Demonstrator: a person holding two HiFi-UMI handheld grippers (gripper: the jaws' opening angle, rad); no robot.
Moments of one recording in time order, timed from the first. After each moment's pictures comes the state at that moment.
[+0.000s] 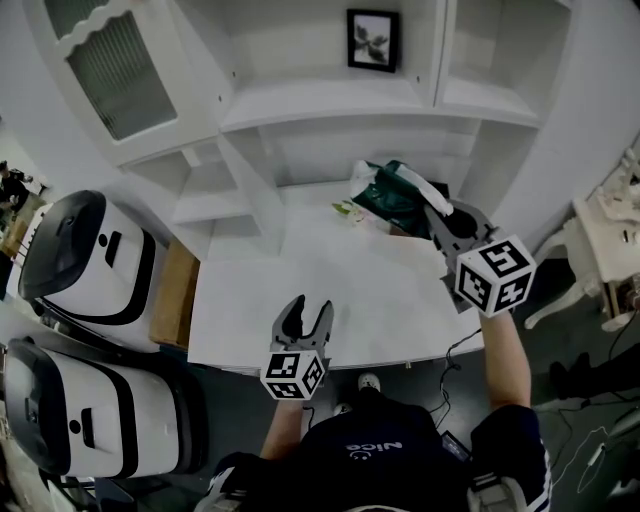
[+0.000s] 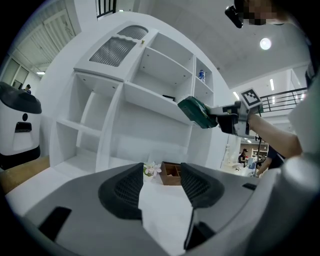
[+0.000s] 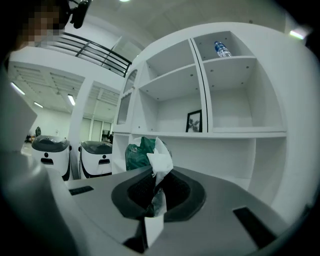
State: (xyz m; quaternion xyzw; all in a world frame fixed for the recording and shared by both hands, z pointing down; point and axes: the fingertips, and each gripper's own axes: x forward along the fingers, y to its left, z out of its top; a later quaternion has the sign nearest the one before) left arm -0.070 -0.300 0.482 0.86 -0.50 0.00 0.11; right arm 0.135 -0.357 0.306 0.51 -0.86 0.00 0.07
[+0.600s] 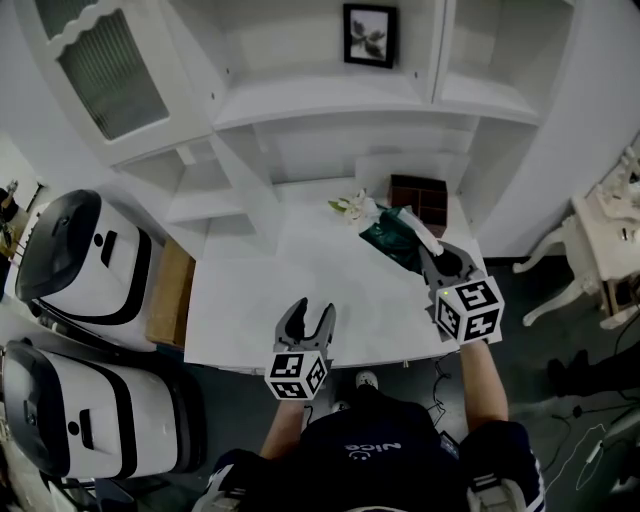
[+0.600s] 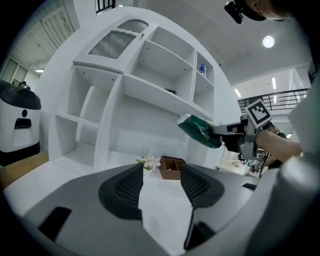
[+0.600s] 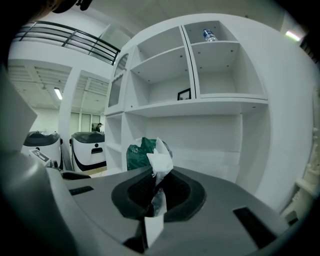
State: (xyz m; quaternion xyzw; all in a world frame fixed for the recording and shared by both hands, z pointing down) left arm -0.060 -0.302 0.505 0.86 -0.49 0.02 0.13; right arm 0.147 -0.343 0.408 0.55 -0.82 0.05 0.10
